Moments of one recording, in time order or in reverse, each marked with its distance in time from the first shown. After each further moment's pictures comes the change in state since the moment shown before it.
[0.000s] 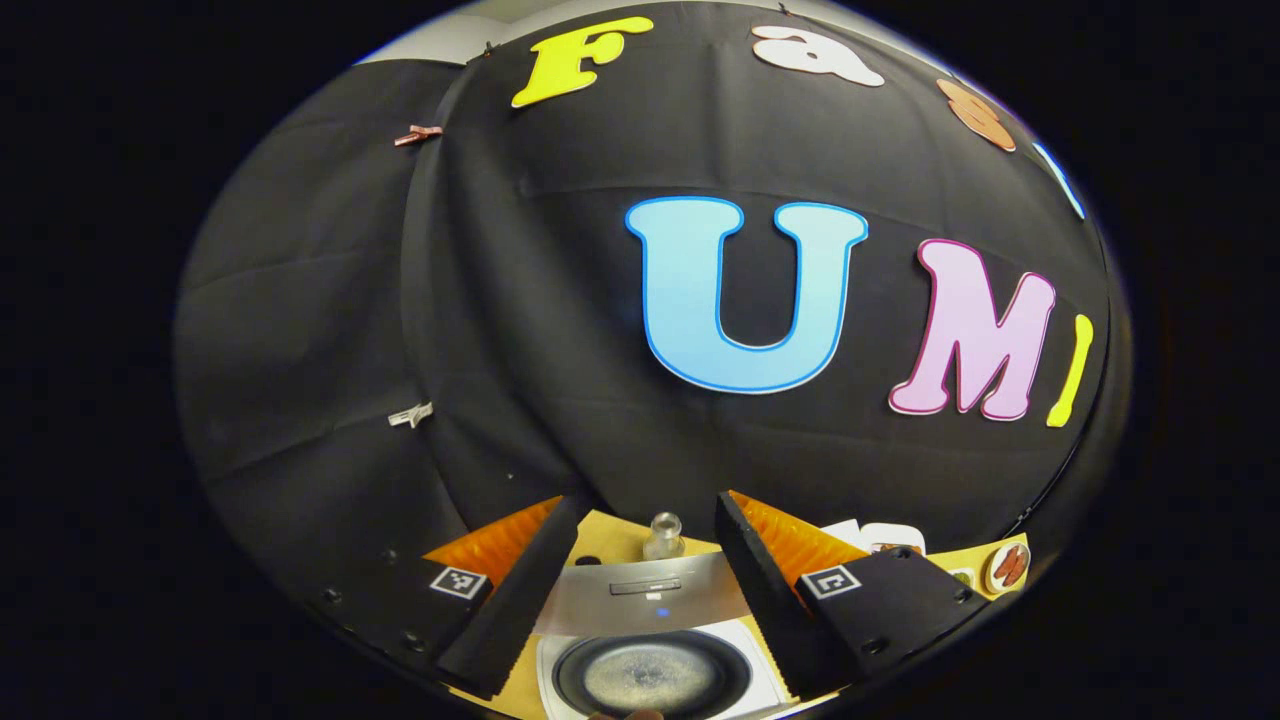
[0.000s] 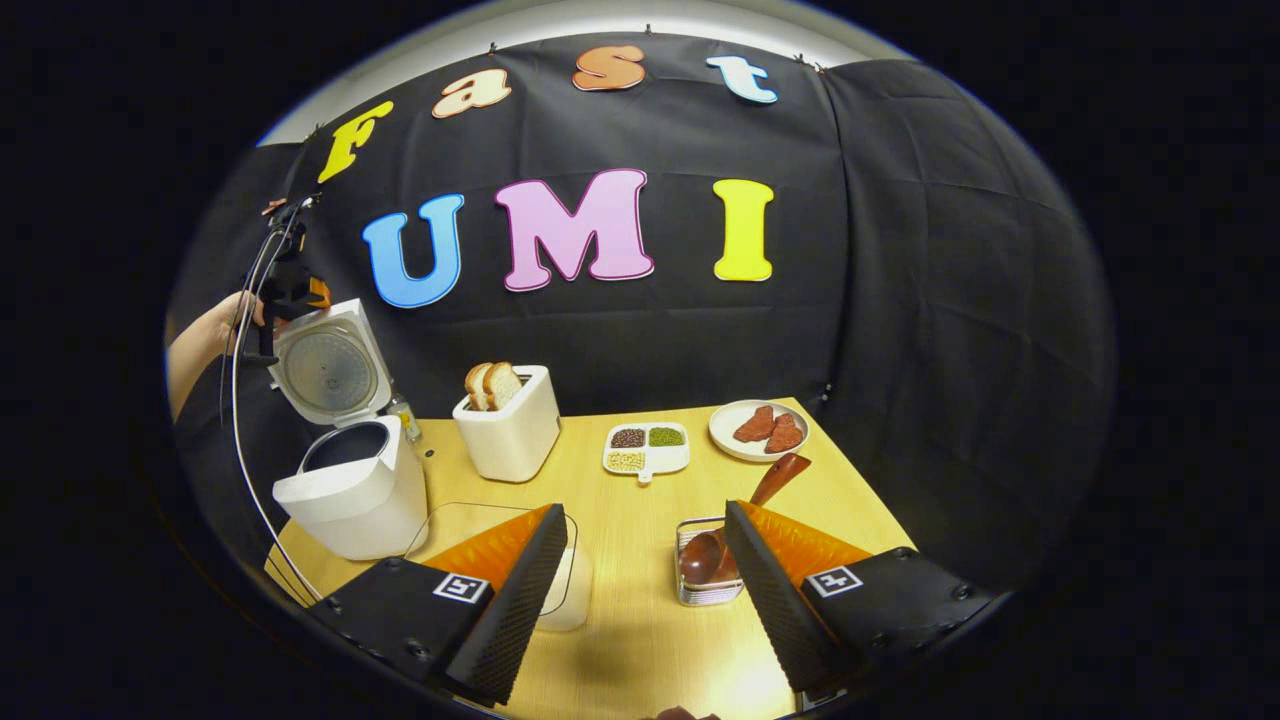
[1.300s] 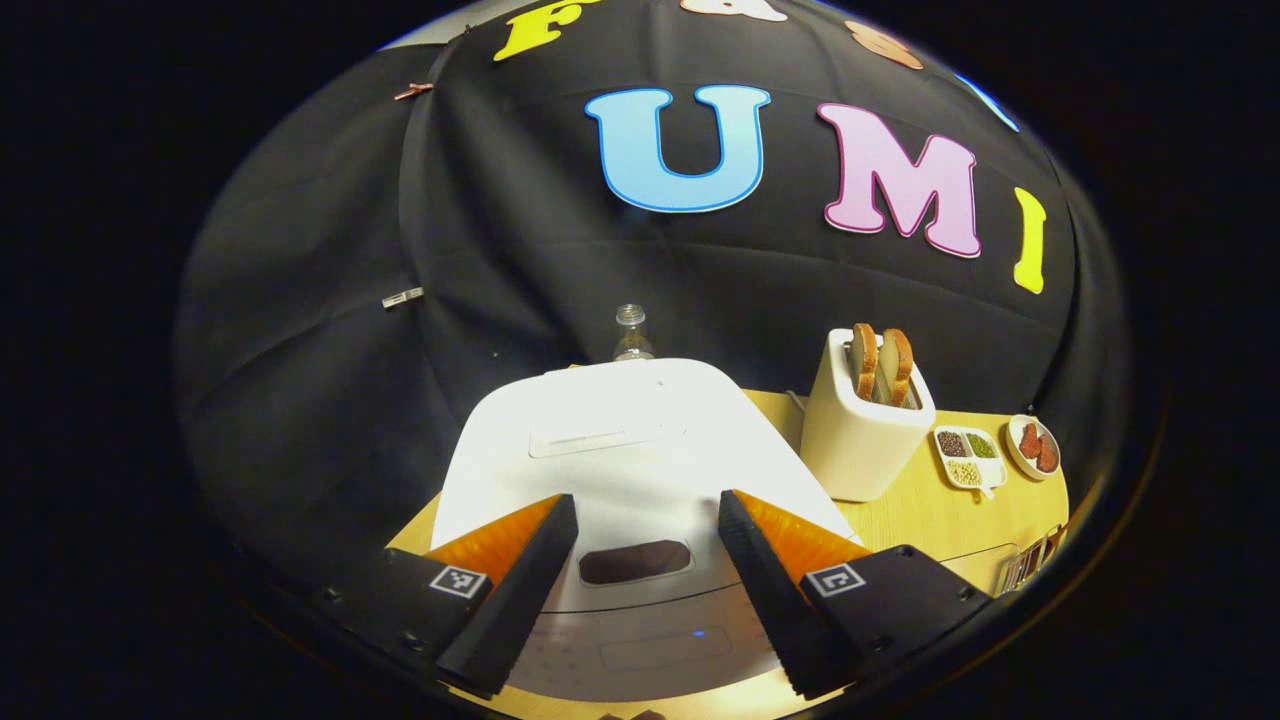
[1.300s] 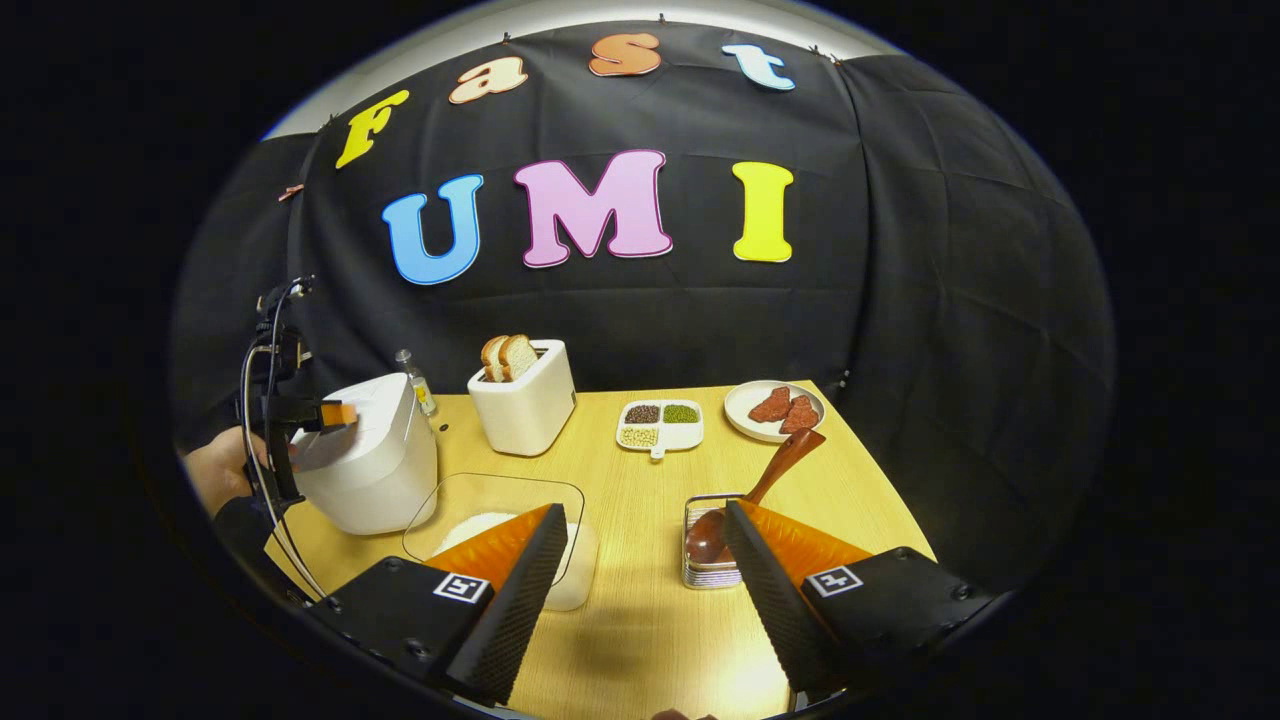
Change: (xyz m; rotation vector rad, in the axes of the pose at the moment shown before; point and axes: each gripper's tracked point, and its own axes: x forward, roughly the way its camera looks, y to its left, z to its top) left arm -0.065 -0.037 -0.249 0.076 0.151 -0.037; right arm -0.004 -0.007 -0.024 -0.024 0.051 0.051
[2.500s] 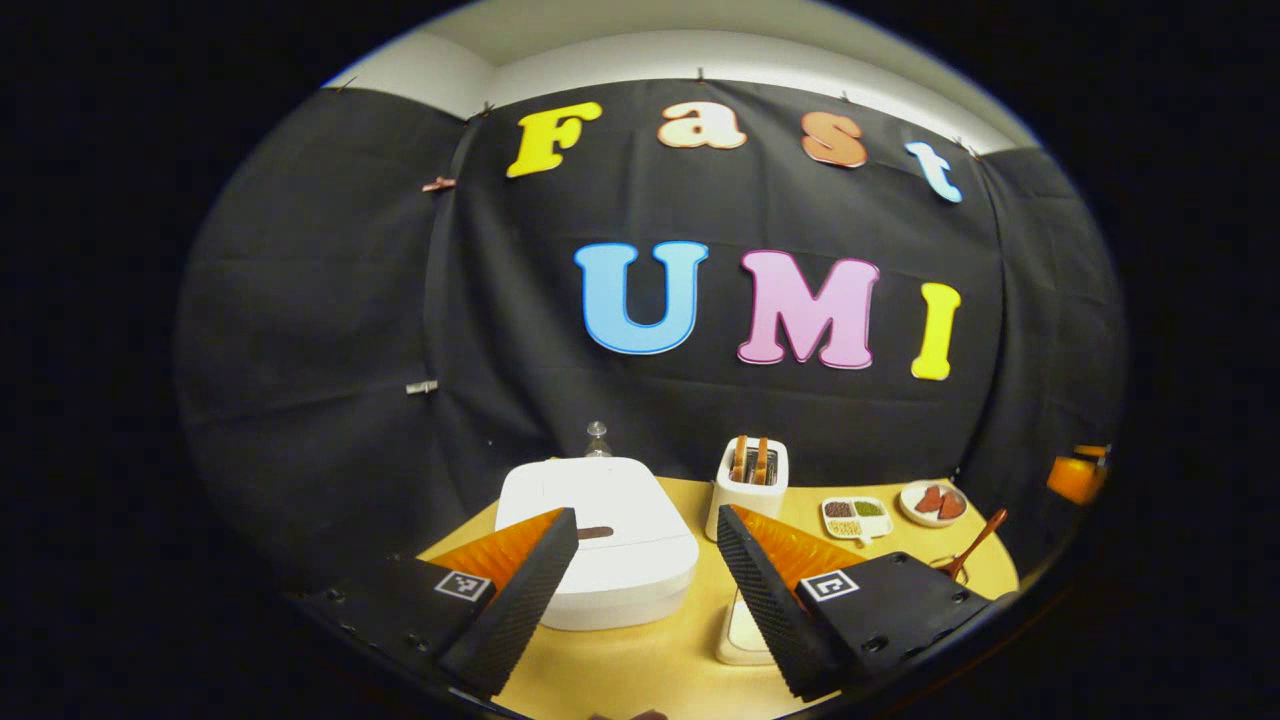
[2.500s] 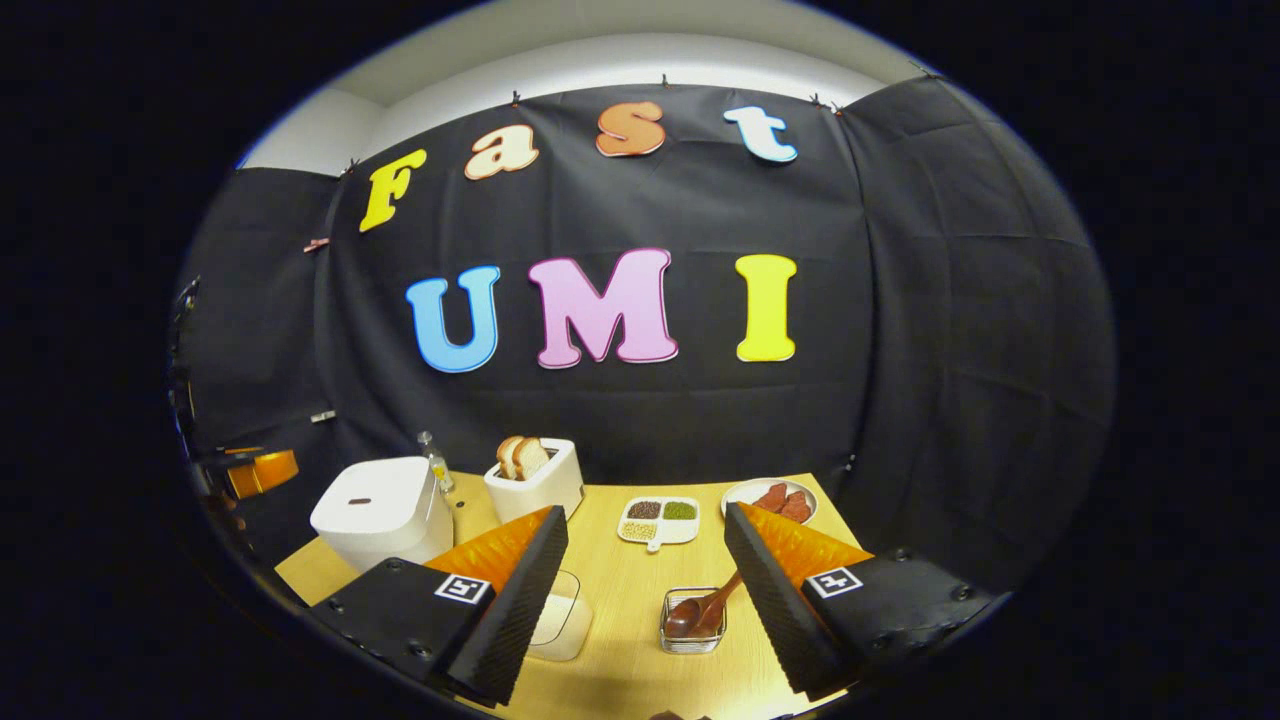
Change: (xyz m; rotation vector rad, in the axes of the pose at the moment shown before) left arm -0.245 -0.043 0.033 0.069 -0.335 -0.087; right arm -0.050 -0.024 0.118 0.005 -0.266 0.028
